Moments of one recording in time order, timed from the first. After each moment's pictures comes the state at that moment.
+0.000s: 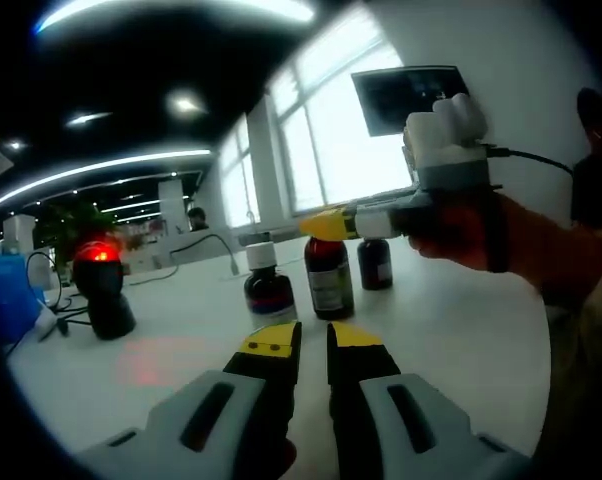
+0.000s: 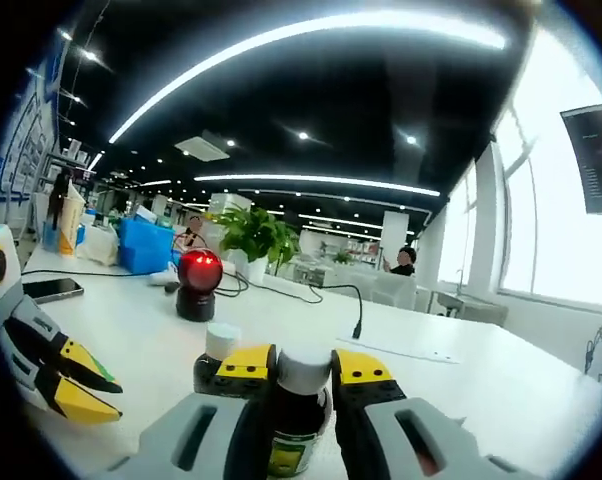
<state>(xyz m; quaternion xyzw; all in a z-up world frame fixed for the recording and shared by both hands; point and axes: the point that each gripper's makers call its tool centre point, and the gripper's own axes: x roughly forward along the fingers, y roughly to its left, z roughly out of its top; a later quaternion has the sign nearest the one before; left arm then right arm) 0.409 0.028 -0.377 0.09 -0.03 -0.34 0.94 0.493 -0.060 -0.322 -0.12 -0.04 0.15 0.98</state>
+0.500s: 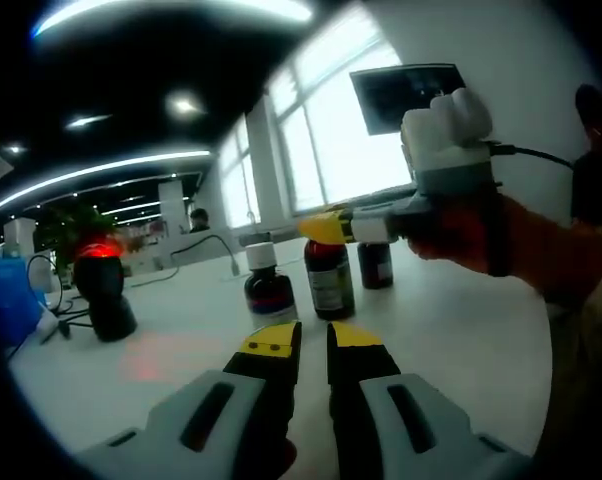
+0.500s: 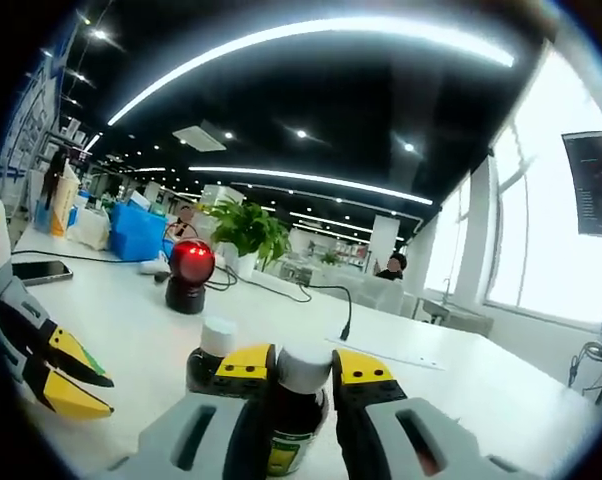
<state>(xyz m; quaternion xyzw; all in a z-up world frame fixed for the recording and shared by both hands) 0.408 0.027 -0.378 0.10 -0.03 -0.34 0.94 0.495 -0.062 -0.321 -0.14 -0.04 0.13 0.98</state>
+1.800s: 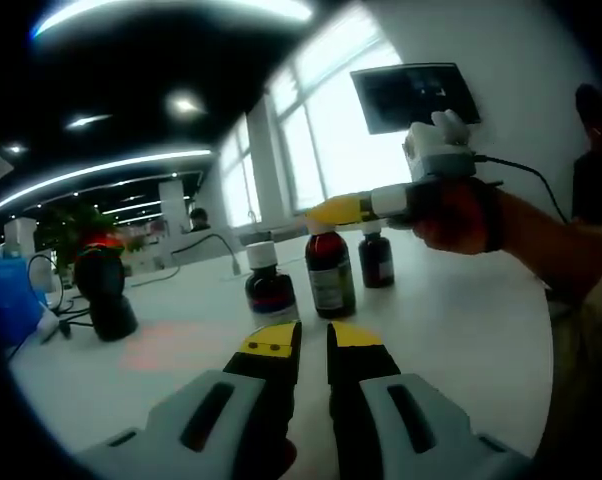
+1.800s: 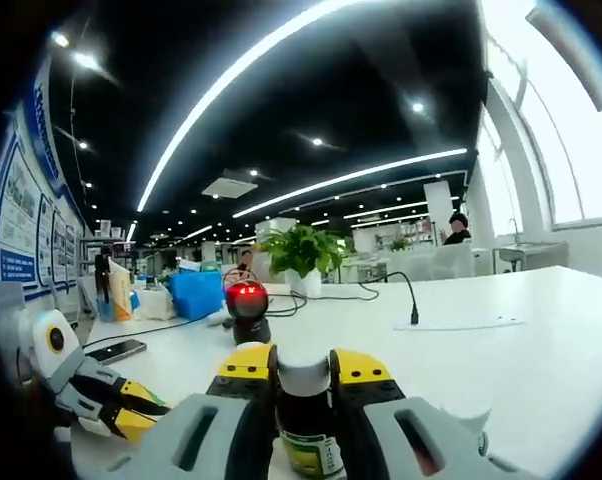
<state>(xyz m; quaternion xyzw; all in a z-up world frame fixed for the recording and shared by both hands) 0.408 0.028 -0.378 0.10 -0.03 -0.34 0.94 0.499 -0.061 -0.319 0.05 0.00 0.30 0.95</state>
